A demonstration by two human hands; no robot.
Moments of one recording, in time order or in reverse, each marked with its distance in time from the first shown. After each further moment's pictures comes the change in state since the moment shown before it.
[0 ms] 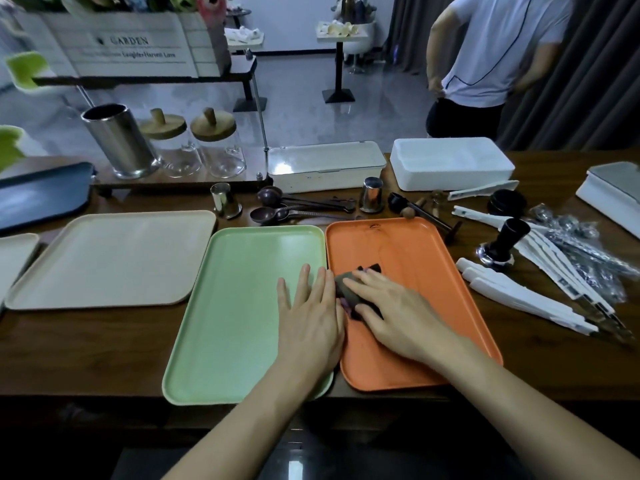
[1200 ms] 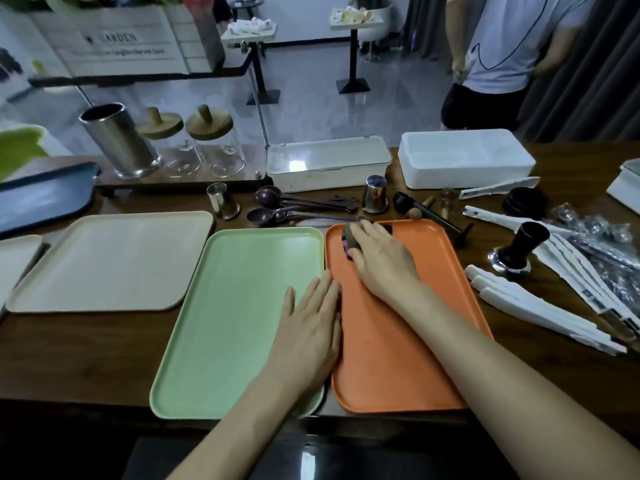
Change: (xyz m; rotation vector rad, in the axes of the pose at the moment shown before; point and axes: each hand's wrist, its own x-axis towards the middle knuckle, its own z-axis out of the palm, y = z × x) left_hand 0.006 0.000 -0.007 -0.122 -0.174 0.072; right_hand 0.099 0.035 0.001 -0.100 0.204 0.152
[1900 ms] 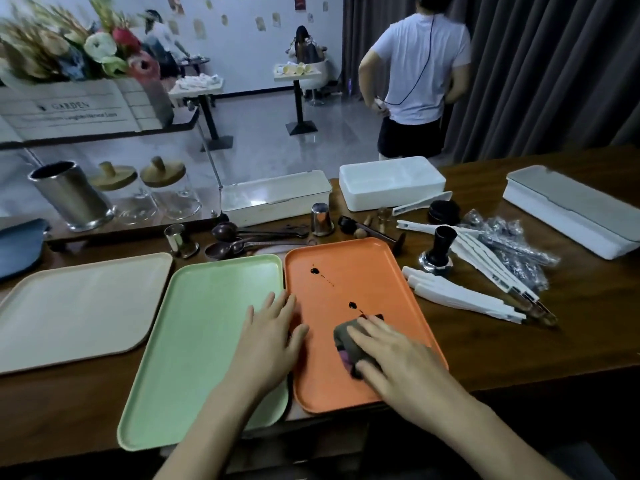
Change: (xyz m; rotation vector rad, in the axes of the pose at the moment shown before) left_hand 0.003 0.001 -0.019 -0.099 0.033 0.012; right_hand -0.186 -0.002 -0.067 0.029 -0.236 0.010
